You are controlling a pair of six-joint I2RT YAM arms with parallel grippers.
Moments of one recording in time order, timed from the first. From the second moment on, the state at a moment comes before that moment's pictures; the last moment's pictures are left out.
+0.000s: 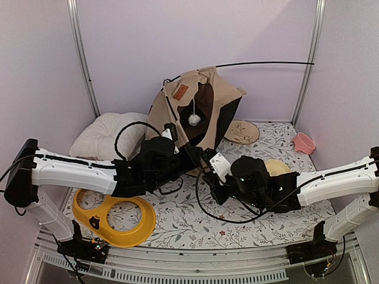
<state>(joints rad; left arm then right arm) -1.15 1.57 1.00 0.34 -0.47 -1.02 1.23 1.42 0.83 0.15 0.44 0.09</state>
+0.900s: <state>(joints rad) -1.14 1.54 1.01 0.29 -0.35 -0.98 1.21 0.96 0.41 0.35 0.35 0.09</state>
